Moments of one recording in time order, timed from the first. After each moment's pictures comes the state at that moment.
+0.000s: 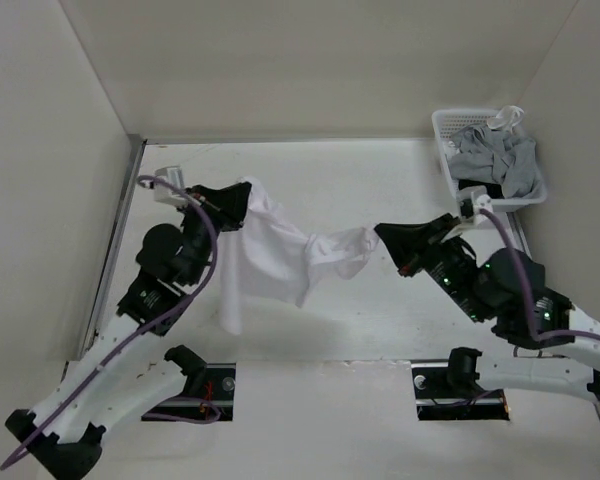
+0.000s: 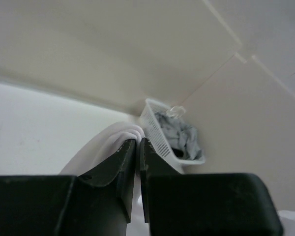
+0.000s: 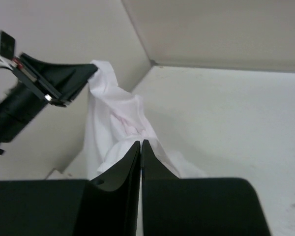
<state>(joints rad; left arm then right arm) -0.62 0.71 0.87 0.05 -0.29 -0.64 1.27 0.74 1.12 -0.24 0.62 0.34</state>
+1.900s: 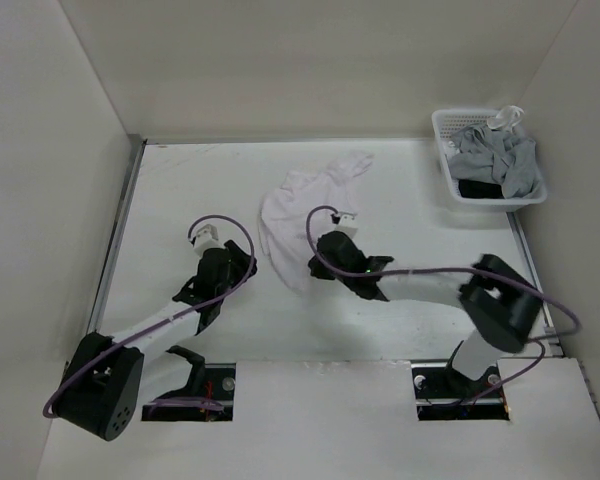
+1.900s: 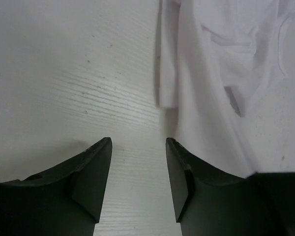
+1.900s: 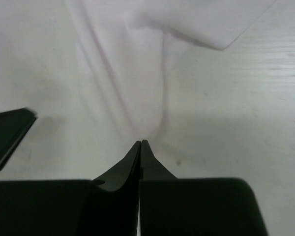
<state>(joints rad) -0.40 1.08 0.28 0.27 -0.22 -0.83 0.92 1.71 0.90 0.15 0.33 0.88</state>
